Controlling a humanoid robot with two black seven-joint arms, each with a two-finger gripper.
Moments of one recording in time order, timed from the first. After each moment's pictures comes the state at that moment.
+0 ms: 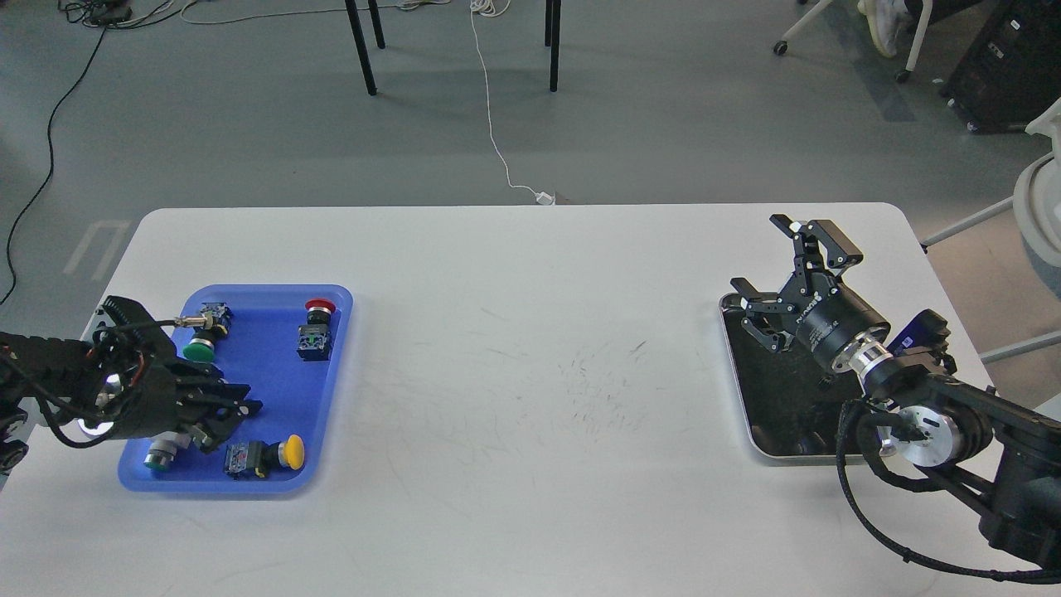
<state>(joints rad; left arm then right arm) -0.71 0.92 -0.19 -1.15 2.08 -0.17 -0.49 0.58 -0.55 0.39 1.01 -0.07 0.25 0.49</state>
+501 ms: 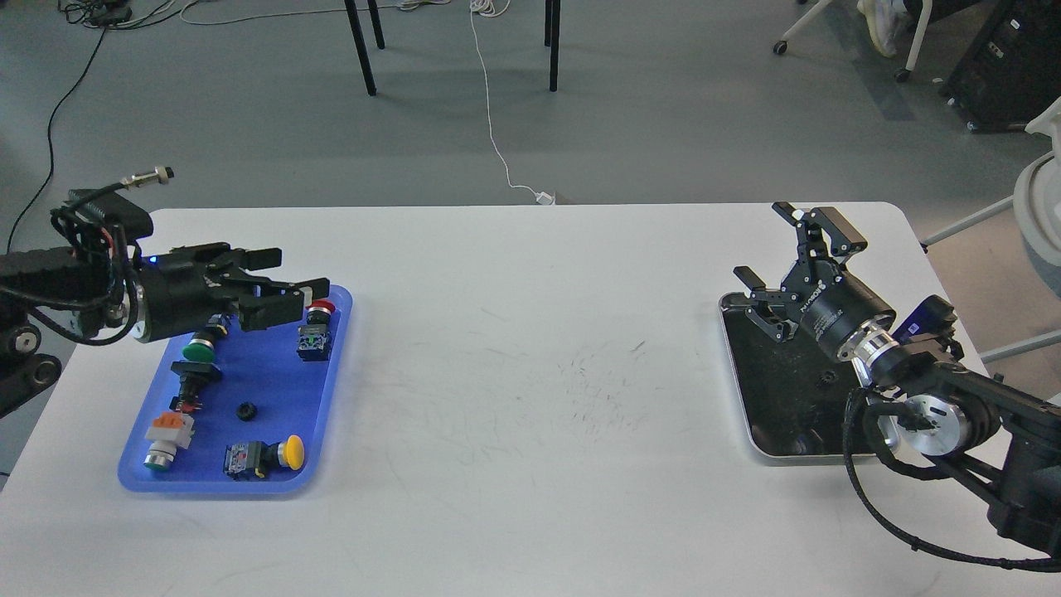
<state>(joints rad) -0.70 0.89 -0.50 -1.30 1.52 -0.18 -0.49 0.62 -0.58 0.37 1.02 -0.11 0.26 0.49</state>
